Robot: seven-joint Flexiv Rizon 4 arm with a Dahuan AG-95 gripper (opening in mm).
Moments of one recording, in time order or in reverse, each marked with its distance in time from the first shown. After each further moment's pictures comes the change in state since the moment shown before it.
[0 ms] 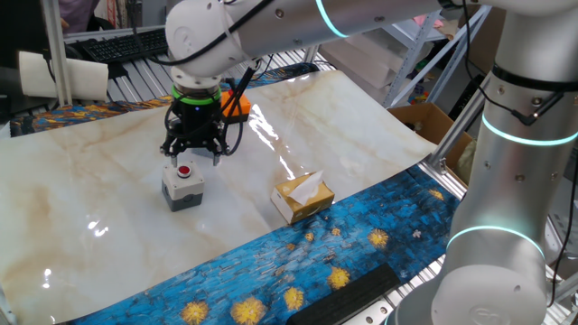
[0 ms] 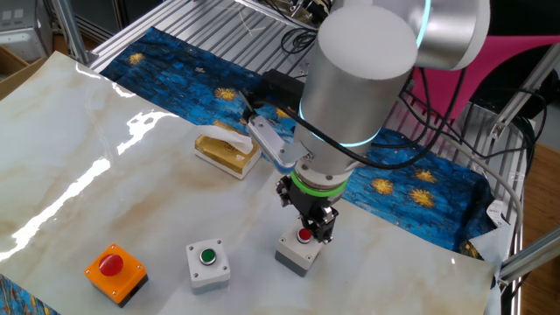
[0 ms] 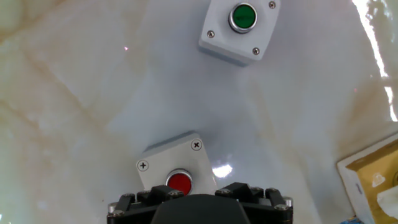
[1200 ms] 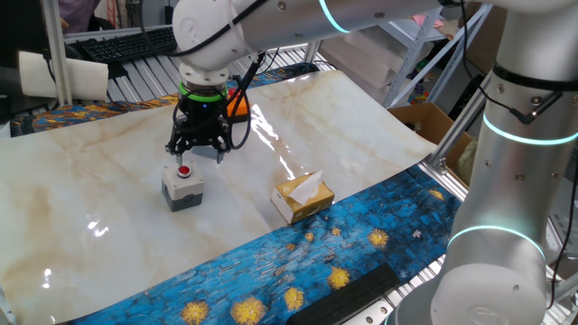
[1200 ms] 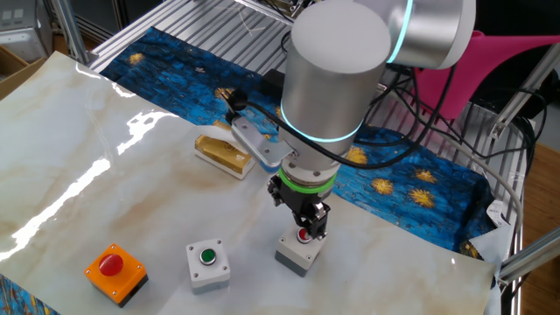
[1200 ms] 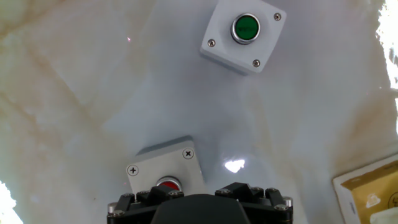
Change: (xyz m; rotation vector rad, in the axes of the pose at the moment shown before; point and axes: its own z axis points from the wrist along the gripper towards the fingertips) arm -0.006 -0.008 0.001 -0.025 0.022 -0.060
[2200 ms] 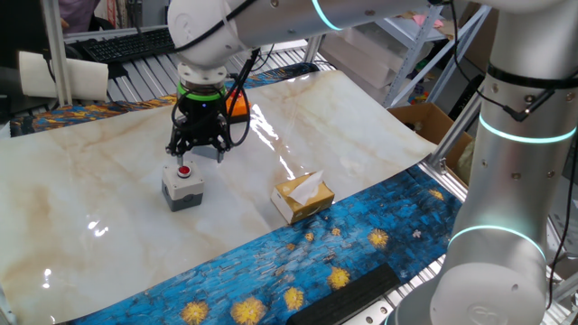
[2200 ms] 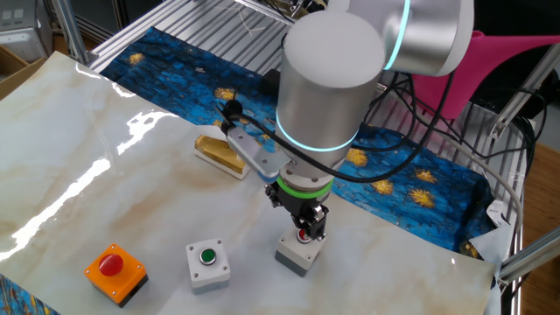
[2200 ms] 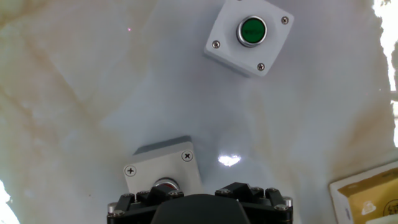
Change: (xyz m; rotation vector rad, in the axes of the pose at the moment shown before) arm -0.002 -0.002 0.003 0.025 0.021 -0.053
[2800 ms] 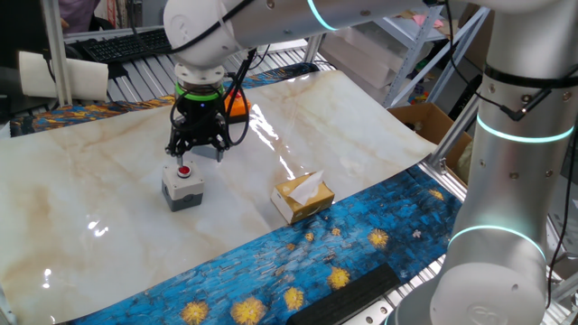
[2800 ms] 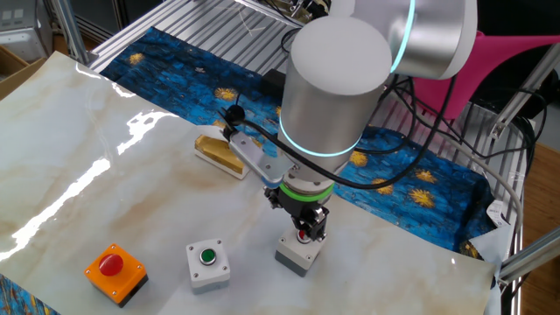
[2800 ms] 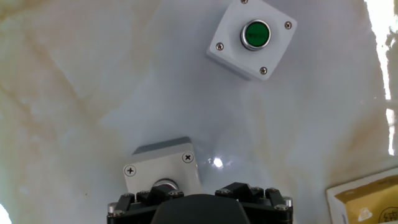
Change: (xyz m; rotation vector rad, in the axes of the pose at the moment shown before) arm -0.001 0.000 0.001 0.013 0.003 -0.027
